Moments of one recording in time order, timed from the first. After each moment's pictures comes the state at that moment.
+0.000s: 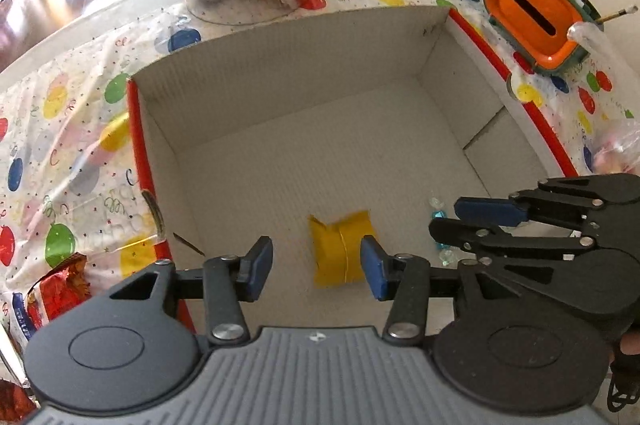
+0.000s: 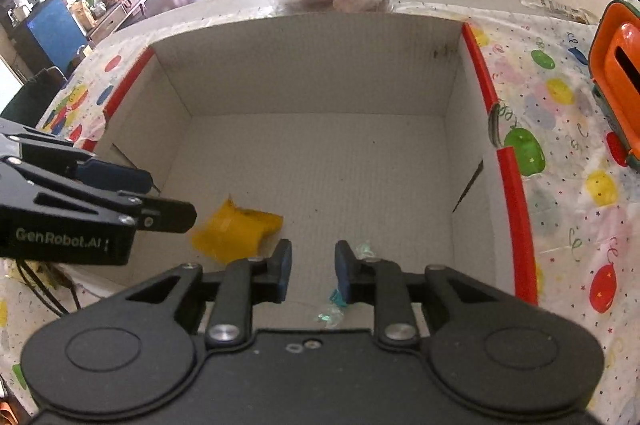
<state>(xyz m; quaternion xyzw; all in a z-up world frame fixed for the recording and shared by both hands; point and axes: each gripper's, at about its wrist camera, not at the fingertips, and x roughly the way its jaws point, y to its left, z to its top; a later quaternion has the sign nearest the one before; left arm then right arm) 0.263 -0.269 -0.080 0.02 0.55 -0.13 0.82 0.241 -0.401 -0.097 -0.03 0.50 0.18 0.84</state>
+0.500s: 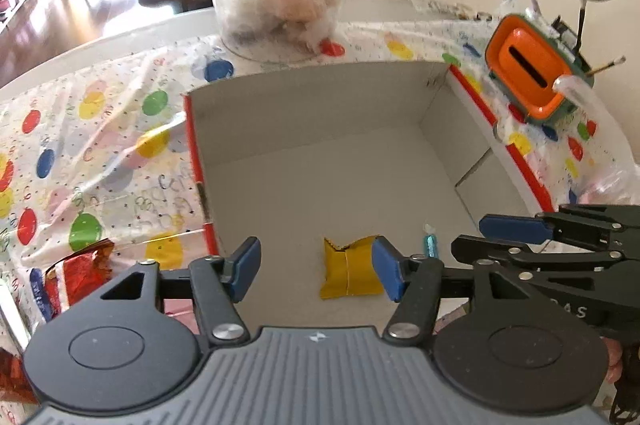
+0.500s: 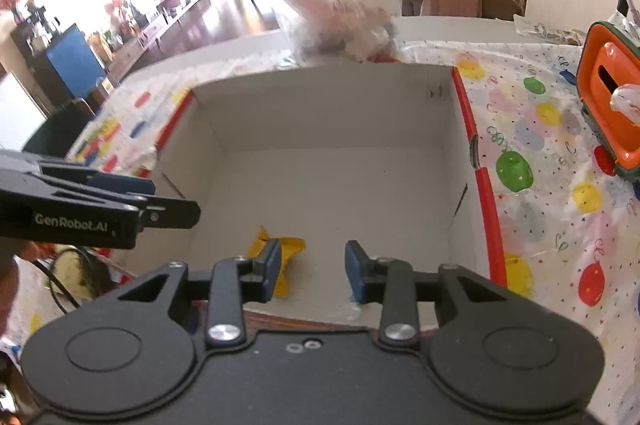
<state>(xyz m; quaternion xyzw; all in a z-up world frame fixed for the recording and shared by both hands) 0.229 -0.241 -0.047 -0.02 0.50 -0.11 0.86 0.213 -0.411 -0.057 0.01 0.46 0.20 0.86</state>
